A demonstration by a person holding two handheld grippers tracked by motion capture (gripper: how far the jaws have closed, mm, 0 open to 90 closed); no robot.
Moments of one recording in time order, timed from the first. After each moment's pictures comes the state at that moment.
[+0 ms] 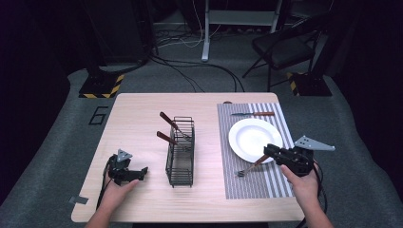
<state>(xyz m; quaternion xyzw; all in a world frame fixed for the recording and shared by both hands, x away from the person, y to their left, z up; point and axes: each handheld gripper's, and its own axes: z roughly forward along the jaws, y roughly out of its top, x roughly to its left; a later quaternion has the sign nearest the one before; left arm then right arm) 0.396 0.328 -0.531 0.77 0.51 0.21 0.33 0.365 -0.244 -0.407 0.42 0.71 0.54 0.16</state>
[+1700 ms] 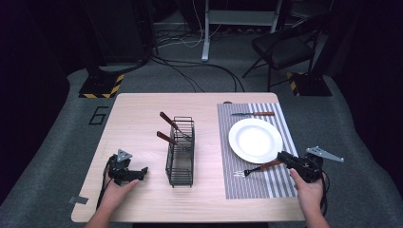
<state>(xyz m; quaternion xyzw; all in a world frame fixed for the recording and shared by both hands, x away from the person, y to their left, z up) 0.396 0.328 -0.531 0.77 0.51 0.21 0.33 0.366 -0.288 -0.460 0.54 0.64 0.52 0.15</state>
